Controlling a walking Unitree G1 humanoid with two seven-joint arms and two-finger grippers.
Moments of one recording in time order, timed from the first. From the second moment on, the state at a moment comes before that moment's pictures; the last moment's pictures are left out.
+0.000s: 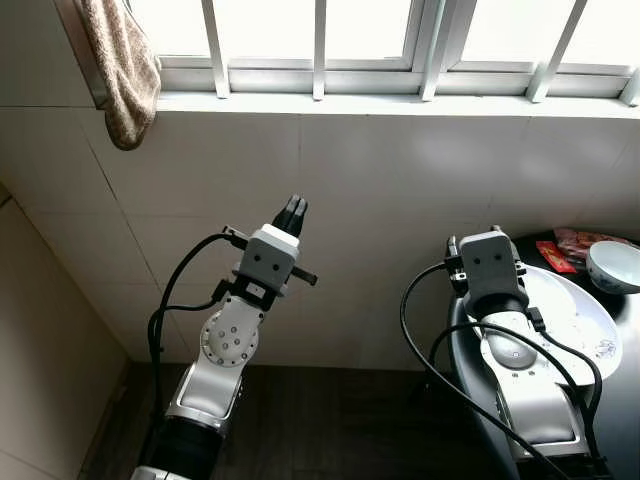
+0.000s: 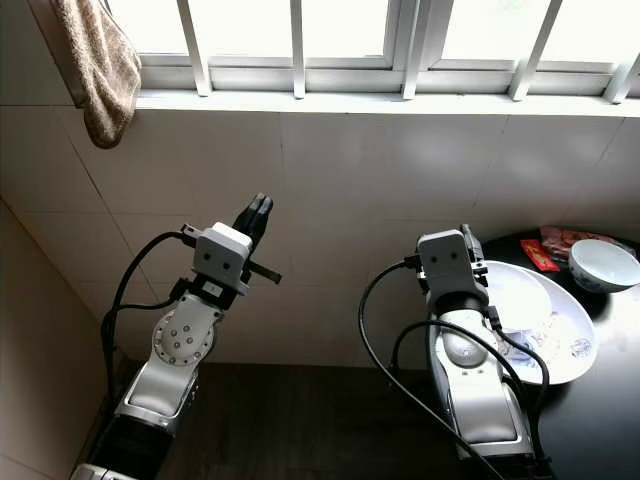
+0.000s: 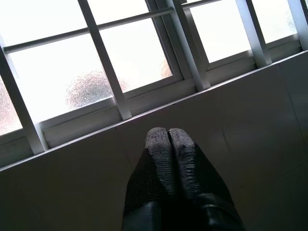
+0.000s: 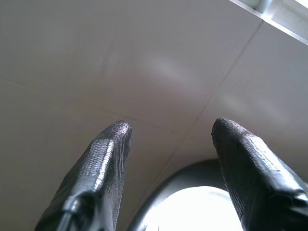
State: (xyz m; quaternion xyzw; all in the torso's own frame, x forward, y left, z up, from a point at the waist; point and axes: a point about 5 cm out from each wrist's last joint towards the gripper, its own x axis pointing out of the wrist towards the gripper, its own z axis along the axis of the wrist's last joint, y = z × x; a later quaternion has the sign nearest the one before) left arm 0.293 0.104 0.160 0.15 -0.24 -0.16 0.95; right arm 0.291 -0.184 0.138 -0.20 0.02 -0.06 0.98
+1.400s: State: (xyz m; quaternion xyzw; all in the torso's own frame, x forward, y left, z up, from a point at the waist) left arm 0.295 0.106 0.156 0.16 -0.22 -0.16 0.95; right arm 0.284 -0.238 0.096 -0.14 0.26 -0.10 0.95
